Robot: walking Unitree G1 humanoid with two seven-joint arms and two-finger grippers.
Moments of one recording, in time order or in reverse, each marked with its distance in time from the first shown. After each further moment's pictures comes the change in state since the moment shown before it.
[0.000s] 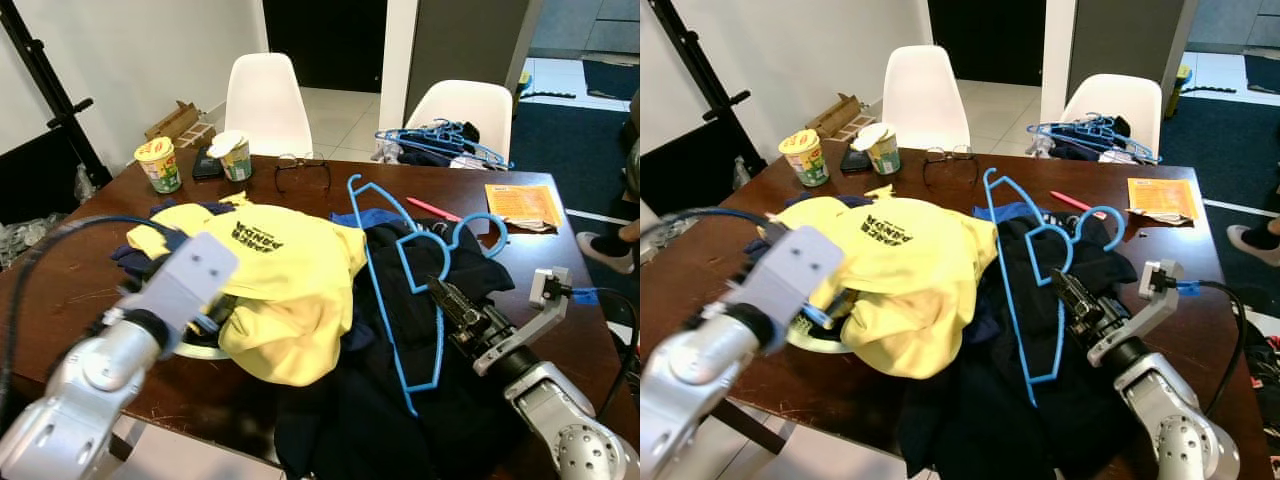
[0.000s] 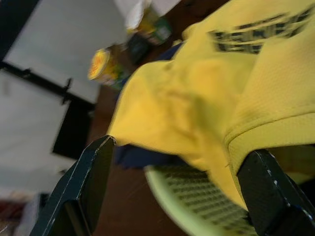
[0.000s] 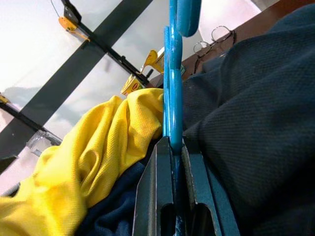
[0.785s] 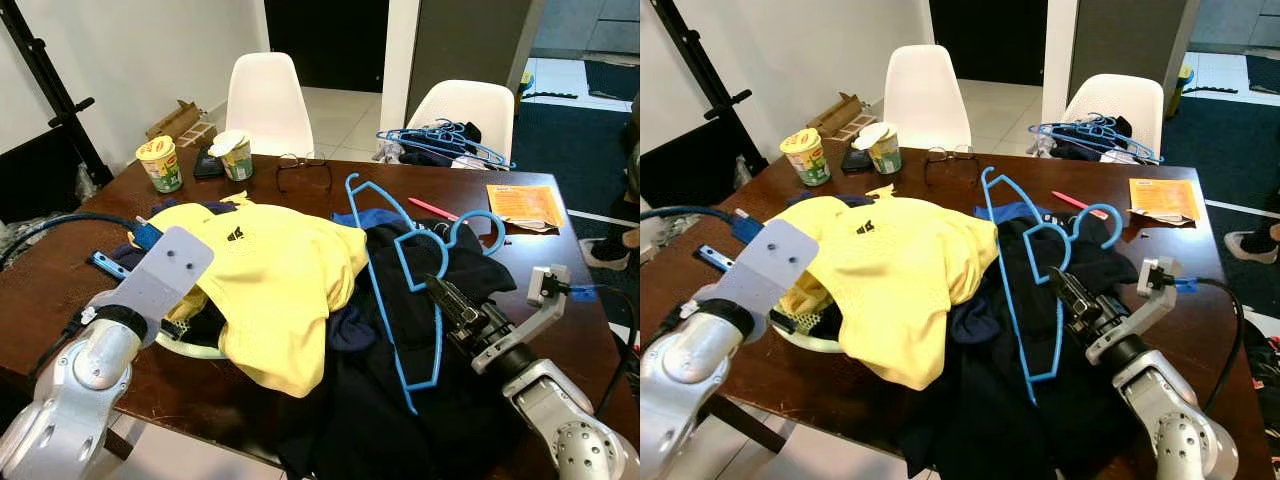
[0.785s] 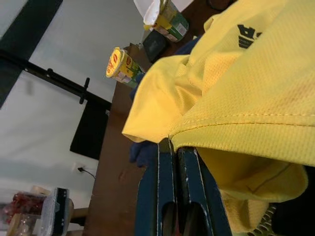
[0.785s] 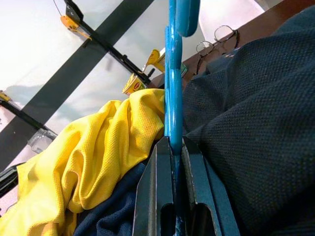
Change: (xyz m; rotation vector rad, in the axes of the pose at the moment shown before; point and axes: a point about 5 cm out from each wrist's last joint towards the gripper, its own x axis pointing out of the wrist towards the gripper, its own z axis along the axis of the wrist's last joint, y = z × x) left arm 0.006 -0.001 -0.010 0.037 -0.010 0.060; right arm 0.001 0.001 0.000 -0.002 0.002 0.007
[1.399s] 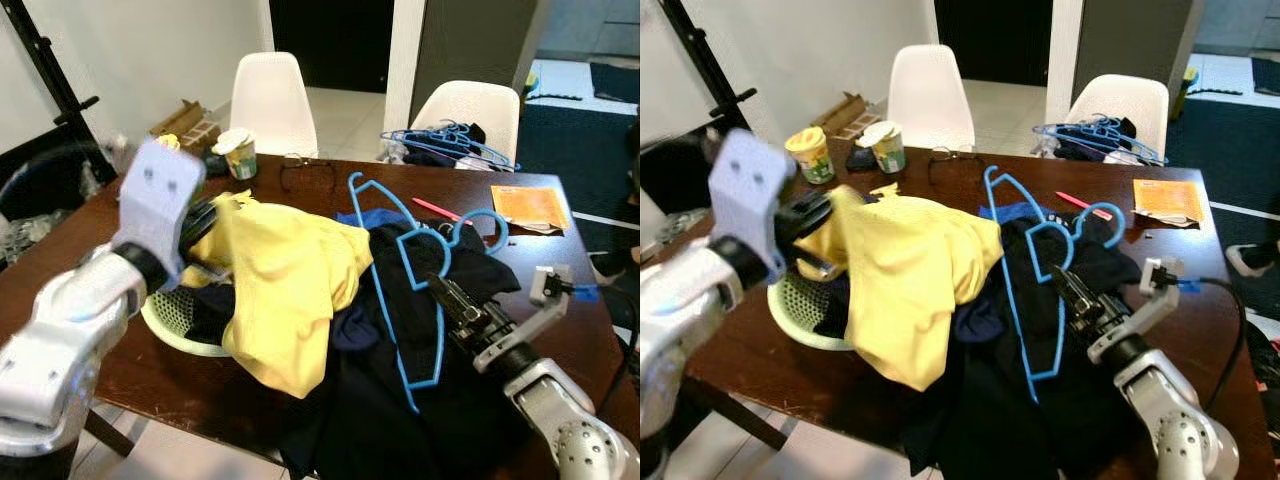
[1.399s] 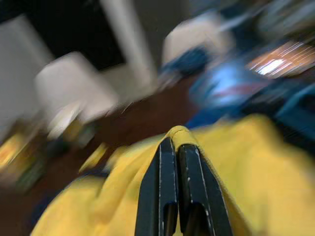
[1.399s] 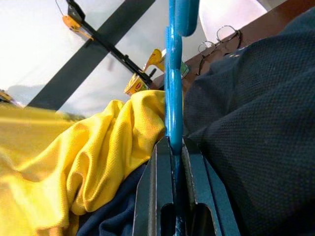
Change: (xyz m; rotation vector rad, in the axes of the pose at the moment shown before) left arm 0.008 0.032 0.086 -0.482 -0.454 -0.356; right arm 0.001 0.000 0.000 0.004 -0.007 0.005
